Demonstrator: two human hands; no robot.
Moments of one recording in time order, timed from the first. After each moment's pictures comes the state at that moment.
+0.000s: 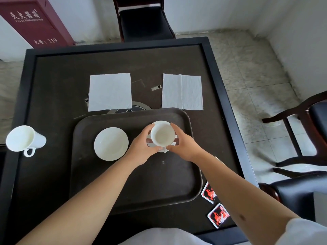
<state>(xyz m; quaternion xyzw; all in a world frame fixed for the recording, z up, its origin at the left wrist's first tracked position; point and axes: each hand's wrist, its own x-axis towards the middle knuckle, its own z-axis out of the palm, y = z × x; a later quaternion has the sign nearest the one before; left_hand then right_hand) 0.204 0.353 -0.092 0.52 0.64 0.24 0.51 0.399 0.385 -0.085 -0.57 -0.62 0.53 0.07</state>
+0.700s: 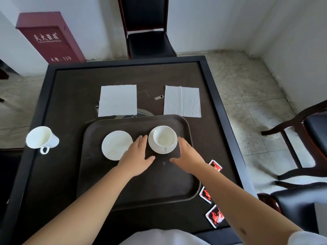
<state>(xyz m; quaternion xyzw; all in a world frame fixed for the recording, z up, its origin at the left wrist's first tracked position) 0.185 0.311 -0.073 0.65 0.70 0.01 0.32 0.407 0.342 -0.069 -0.61 -0.70 0.38 -0.02</state>
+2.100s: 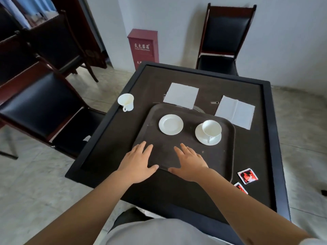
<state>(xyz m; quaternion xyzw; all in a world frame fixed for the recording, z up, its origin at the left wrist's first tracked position) 0.141 0.087 0.002 0.55 0.81 -0.03 0.19 0.324 0.214 -0.027 -0.36 -0.89 0.22 -0.15</state>
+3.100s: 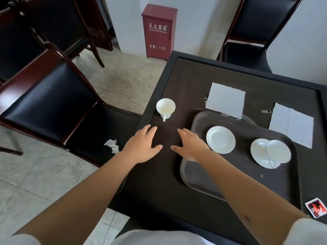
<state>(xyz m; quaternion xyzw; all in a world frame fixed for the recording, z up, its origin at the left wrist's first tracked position) -0.139 0.127 -0.034 0.55 0.81 0.04 0.22 0.042 0.248 -0.031 -0.41 -0.86 0.27 -0.14</state>
